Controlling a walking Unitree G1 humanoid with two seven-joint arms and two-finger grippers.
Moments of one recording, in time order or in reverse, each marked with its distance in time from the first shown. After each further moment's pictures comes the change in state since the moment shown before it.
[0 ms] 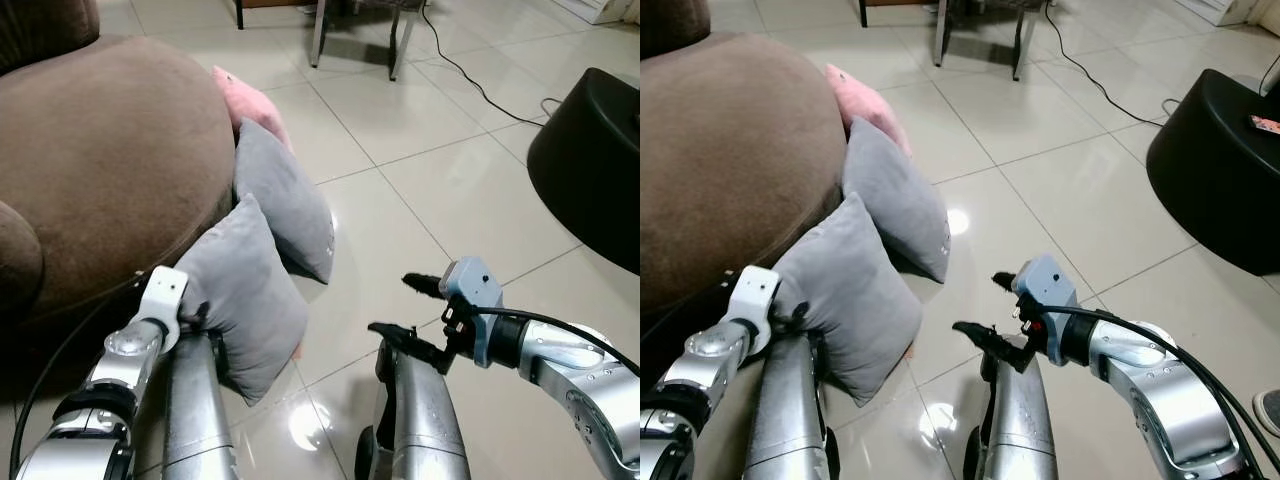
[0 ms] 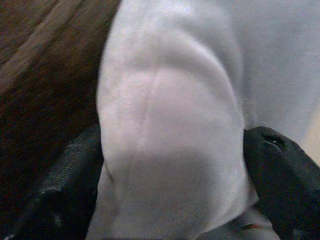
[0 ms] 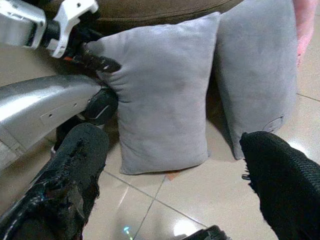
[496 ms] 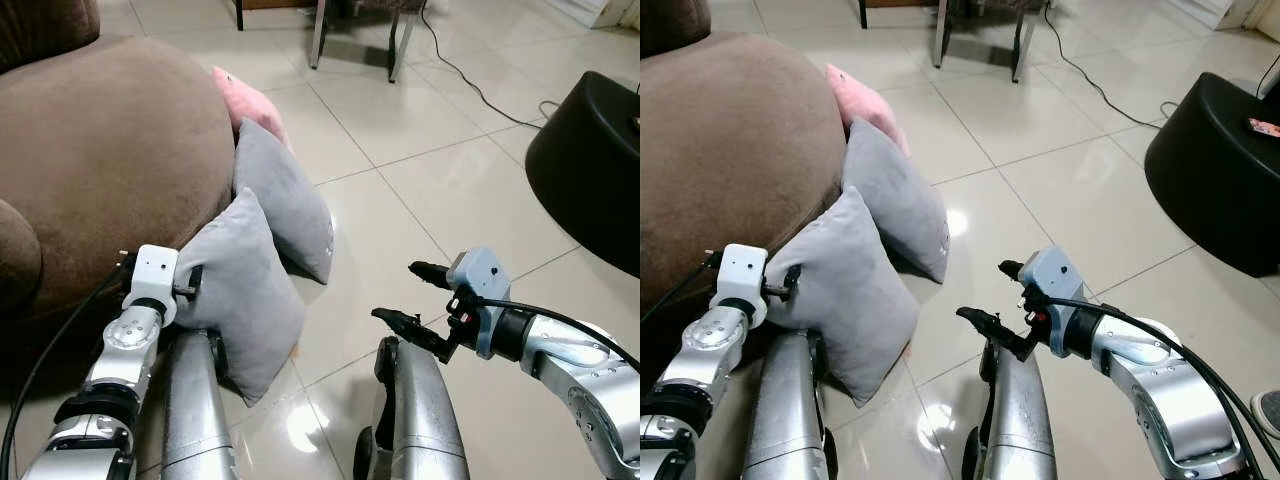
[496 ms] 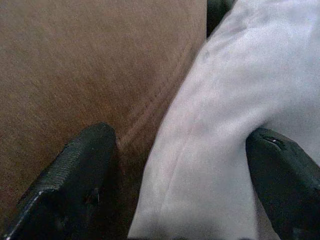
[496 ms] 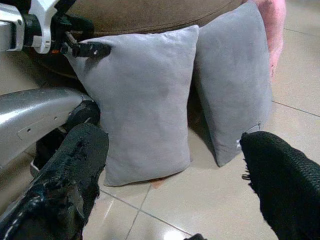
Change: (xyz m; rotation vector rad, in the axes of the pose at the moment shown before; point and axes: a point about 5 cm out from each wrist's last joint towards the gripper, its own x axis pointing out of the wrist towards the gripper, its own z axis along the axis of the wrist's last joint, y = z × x) left arm -0.006 0.012 0.024 0.015 -0.208 0.207; right arm -0.001 -0.005 0.005 -0.008 -0.050 -0.071
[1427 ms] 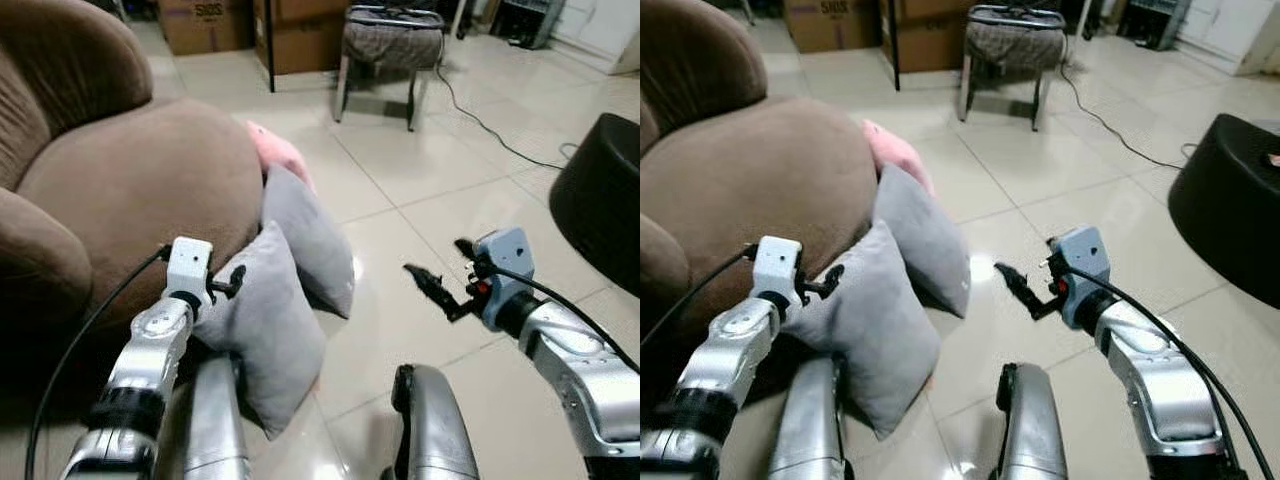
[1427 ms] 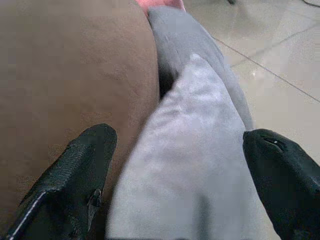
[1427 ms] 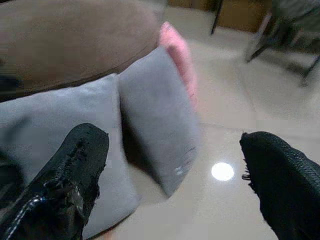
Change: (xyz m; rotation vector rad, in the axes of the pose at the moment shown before) left arm -0.003 -0.046 0.022 -0.138 0.020 -0.241; right arm 0.002 -0.034 -0.013 0.125 -0.033 -0.331
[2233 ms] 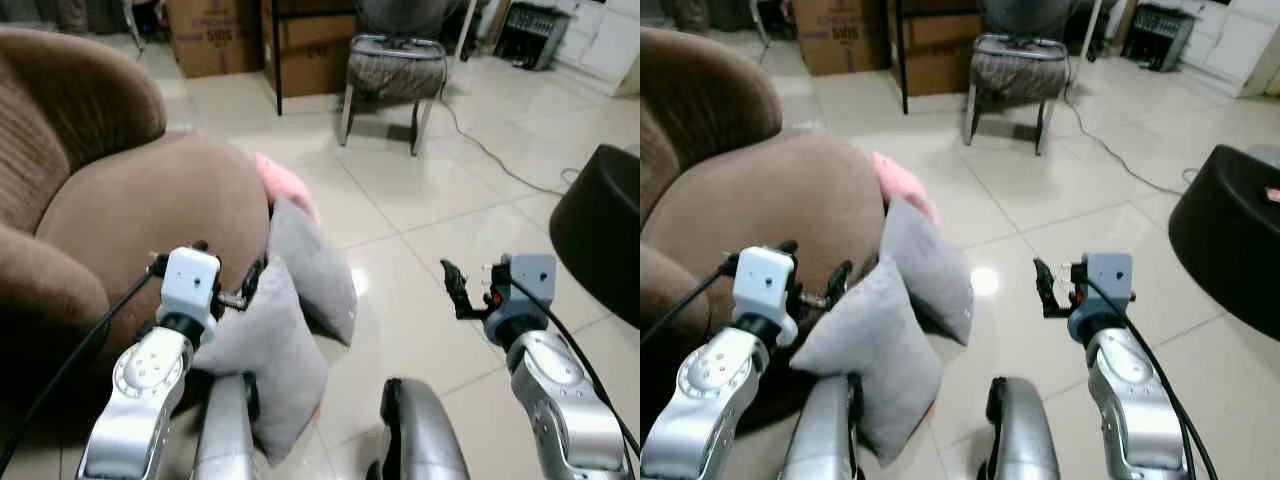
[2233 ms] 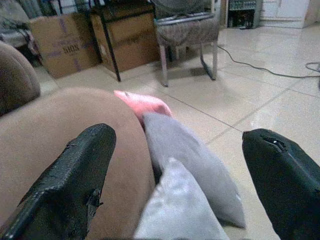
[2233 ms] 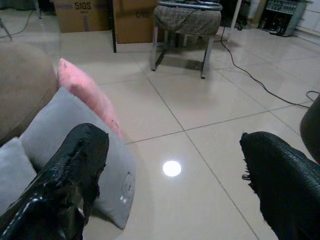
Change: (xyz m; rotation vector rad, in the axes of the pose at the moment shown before) left arm -0.080 -0.042 0.039 0.101 -0.275 -0.050; right arm -0.005 -0.003 -0.030 0.145 -0.033 -0.485
